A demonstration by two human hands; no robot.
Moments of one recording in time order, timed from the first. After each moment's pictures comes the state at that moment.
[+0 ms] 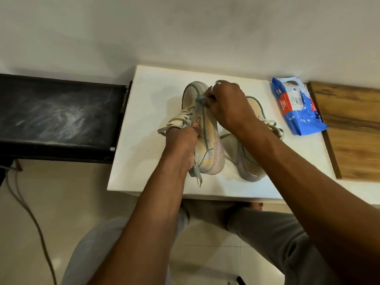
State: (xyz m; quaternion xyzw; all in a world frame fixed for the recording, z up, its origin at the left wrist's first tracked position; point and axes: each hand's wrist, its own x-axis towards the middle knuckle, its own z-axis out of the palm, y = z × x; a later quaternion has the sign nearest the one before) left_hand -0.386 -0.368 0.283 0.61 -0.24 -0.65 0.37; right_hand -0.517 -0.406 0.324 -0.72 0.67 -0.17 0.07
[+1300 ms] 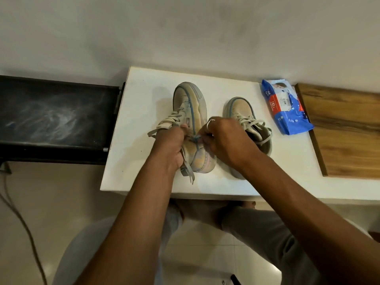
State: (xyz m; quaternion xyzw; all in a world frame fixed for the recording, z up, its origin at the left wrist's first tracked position) left_hand -0.380 -0.373 0.280 0.57 -0.16 -0.72 0.36; right_hand -0.512 -0.321 0.340 -0.76 0.62 -0.13 0.15
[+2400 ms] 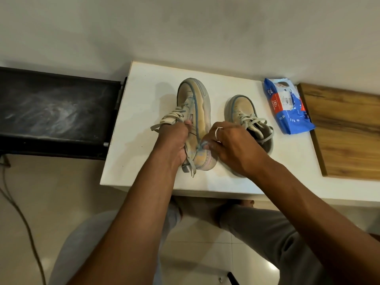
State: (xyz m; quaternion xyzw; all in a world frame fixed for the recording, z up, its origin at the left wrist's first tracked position) left_hand -0.382 -0.370 0.288 0.59 -0.18 -0.71 0.35; right_hand -0.523 -0.299 0.343 -0.80 0.56 -0.13 0.19
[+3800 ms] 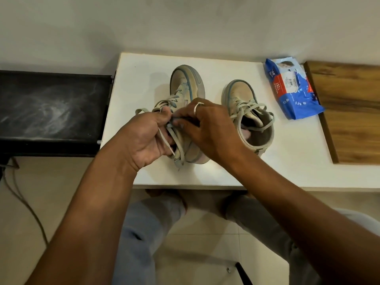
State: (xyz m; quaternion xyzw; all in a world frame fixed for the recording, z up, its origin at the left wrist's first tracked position) left_hand -0.341 -0.354 0.340 0.46 -0.24 -0.82 0.25; right_hand -0.491 -0.316 0.330 -0.71 0.59 -0.33 0.19
